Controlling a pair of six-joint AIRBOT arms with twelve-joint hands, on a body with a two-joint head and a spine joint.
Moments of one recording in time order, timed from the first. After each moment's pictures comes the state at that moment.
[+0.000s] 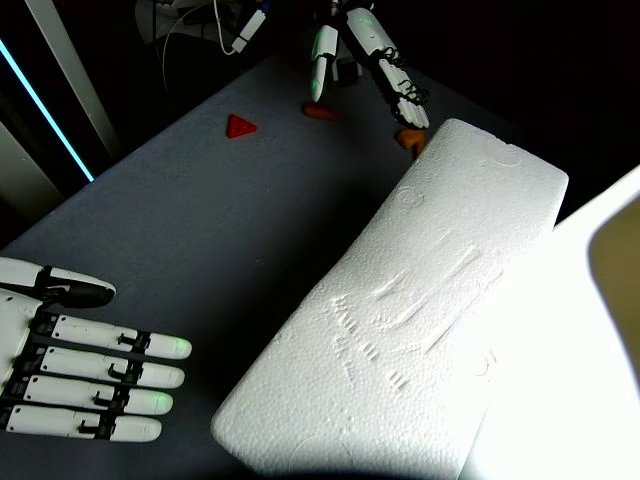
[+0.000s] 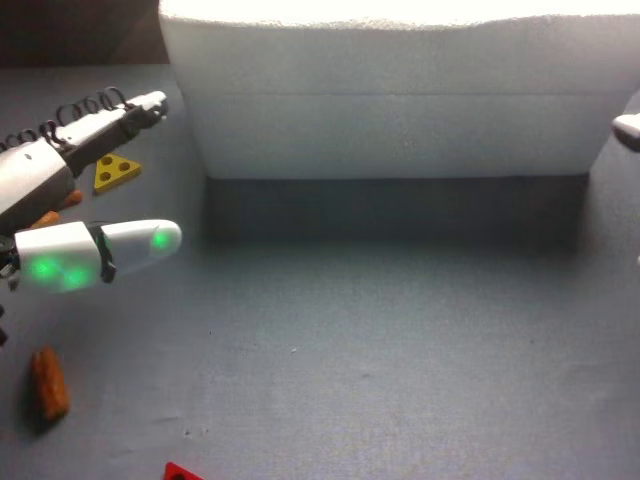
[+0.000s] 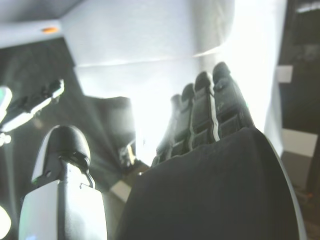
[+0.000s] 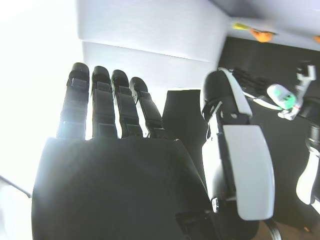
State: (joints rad) left arm 0.96 -0.93 1.13 -0.10 -1.11 0.33; right arm -0.88 -0.74 0.88 0.25 1.04 -0.81
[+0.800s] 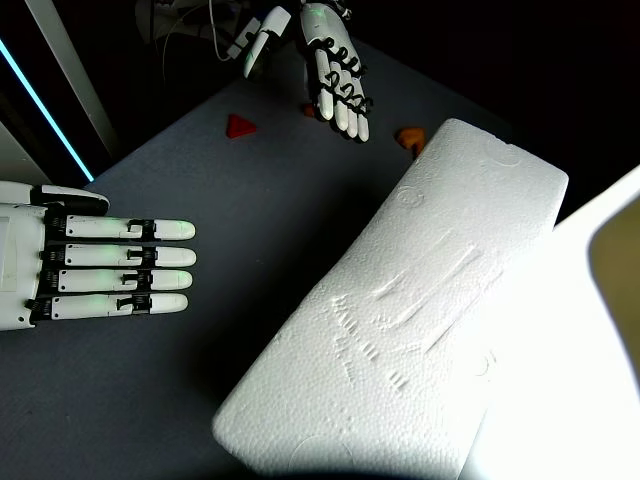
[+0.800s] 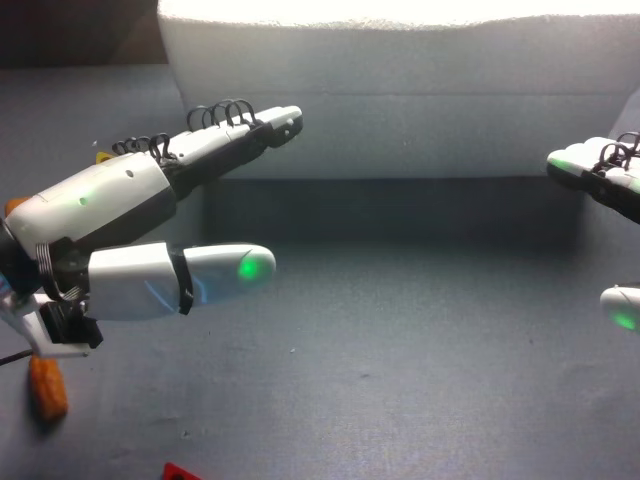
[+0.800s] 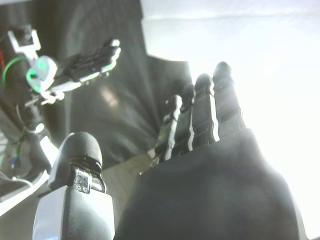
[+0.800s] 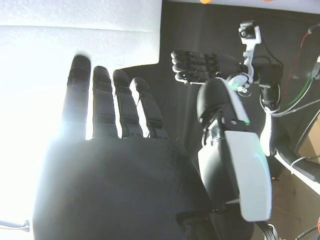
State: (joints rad) left arm 0.84 -0.98 1.12 0.18 -1.12 0.21; right arm -0.88 -0.75 0.86 0.05 1.11 -0.68
